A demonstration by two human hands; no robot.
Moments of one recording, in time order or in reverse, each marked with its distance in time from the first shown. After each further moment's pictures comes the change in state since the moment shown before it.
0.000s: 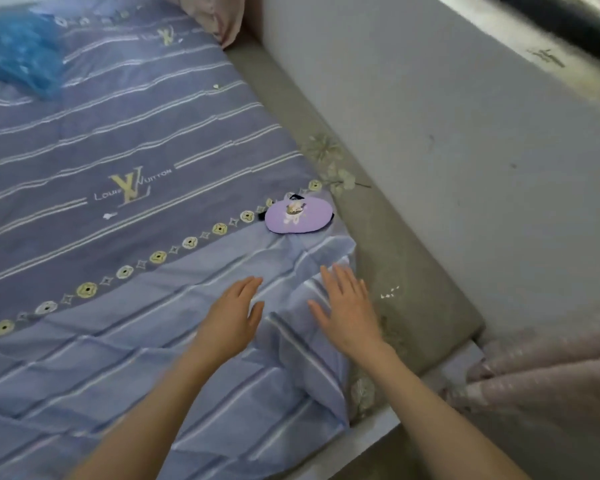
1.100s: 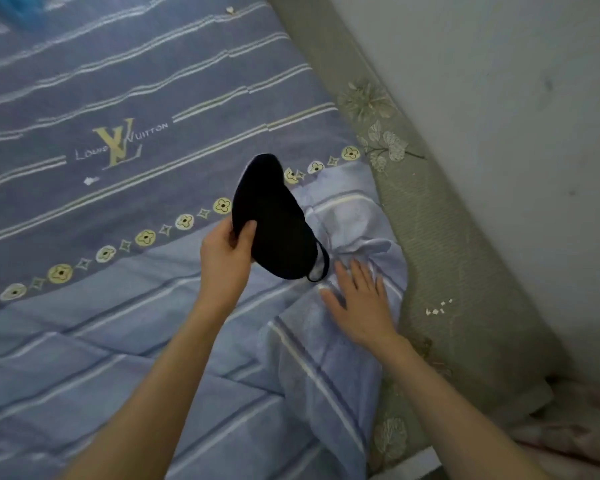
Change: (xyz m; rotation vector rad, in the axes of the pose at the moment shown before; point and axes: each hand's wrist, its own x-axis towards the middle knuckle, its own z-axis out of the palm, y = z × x) left_hand 0.118 -0.012 0.010 -0.792 0.501 -0.213; right_hand 0.102 0.059 0.099 0.161 -0.234 0.053
